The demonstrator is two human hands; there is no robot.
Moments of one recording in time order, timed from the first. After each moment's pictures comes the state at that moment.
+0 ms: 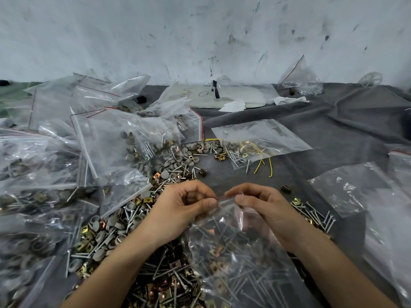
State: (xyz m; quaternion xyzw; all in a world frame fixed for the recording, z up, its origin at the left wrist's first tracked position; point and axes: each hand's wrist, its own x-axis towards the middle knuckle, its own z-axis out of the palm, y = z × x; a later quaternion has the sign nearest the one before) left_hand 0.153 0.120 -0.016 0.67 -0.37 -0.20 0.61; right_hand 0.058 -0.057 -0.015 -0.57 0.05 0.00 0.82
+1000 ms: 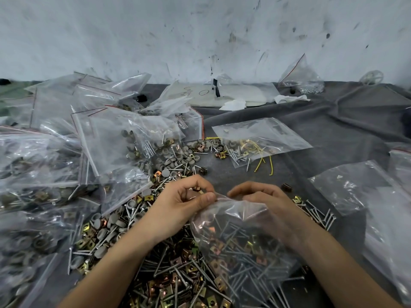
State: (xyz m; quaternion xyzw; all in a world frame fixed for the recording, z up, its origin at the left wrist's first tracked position) left_hand 0.154 0.122 -0.014 0.64 -0.38 -0.24 0.63; right_hand 0.056 -0.063 -0.012 -0.60 0.08 0.03 0.79
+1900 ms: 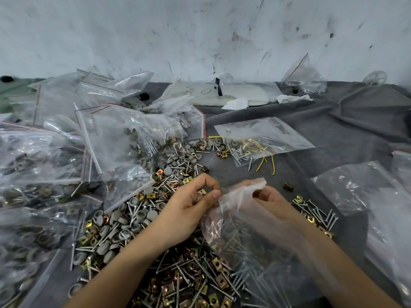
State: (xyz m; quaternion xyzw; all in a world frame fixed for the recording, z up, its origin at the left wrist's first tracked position) left_hand 0.141 0.114 -0.018 0.64 -0.39 -0.22 0.62; right_hand 0.058 -0.051 -0.008 -0.54 0.08 0.01 0.84
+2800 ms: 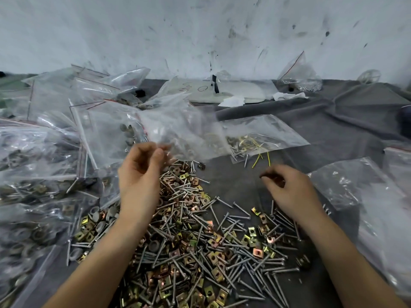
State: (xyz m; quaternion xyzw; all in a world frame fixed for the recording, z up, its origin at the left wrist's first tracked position) left_hand 0.174 0.131 -0.014 0.62 -0.19 0.09 0.75; right_hand 0.061 -0.104 -0.027 -0.91 0.17 -0.23 0.31
